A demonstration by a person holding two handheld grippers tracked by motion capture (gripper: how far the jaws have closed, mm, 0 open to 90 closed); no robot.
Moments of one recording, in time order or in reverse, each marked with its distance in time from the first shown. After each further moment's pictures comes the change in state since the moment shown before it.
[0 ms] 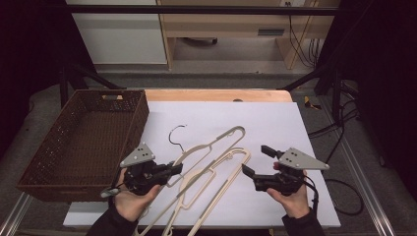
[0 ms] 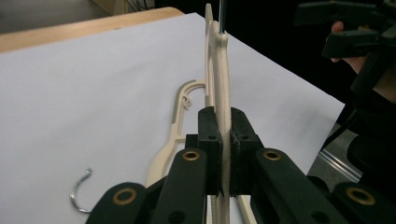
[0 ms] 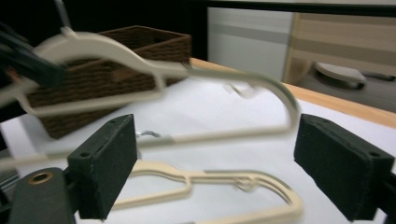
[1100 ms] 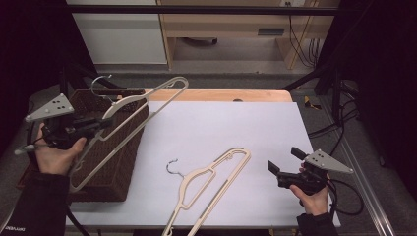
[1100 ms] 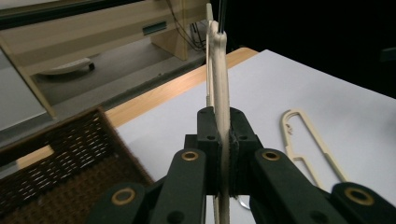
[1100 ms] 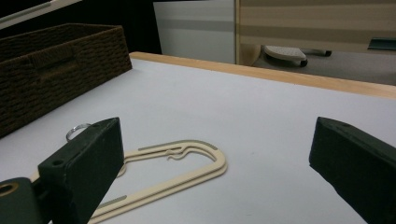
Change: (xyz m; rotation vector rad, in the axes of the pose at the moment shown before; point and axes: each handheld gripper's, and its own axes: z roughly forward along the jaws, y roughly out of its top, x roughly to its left) left arm 0.124 0.054 -0.119 -0.087 0.193 0.138; right arm -0.051 -0.032 -0.027 0.011 -0.181 0.097
